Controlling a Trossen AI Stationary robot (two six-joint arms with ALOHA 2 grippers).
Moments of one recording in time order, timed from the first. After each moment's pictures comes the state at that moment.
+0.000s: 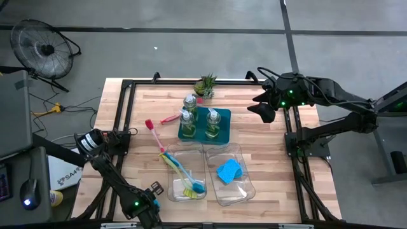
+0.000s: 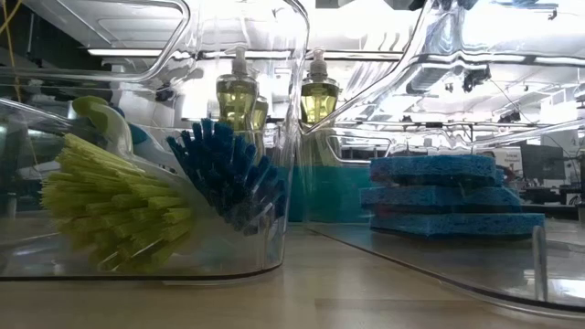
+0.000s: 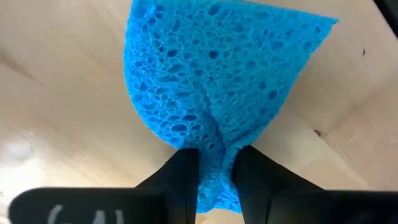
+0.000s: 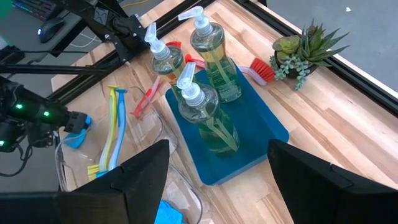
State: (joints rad) left arm -0.96 1.95 1.22 -0.91 0.03 -0.12; right arm -0.15 1.11 1.46 -1.01 0.06 0.50
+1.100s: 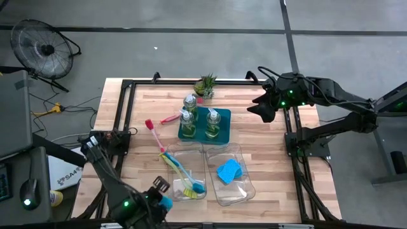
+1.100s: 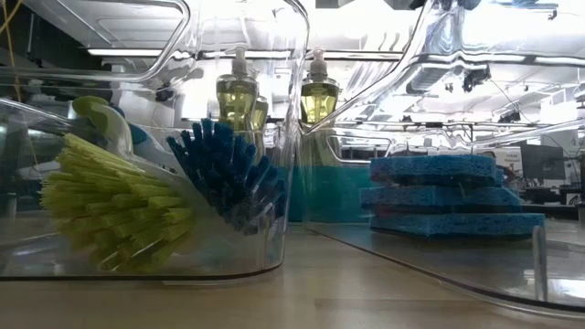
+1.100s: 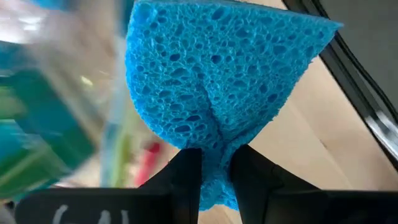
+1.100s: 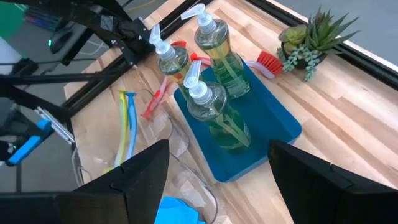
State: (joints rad) left arm -0.91 1.96 2.02 -1.57 -0.29 -0.23; right arm -0.15 1.11 1.46 -1.01 0.03 0.58
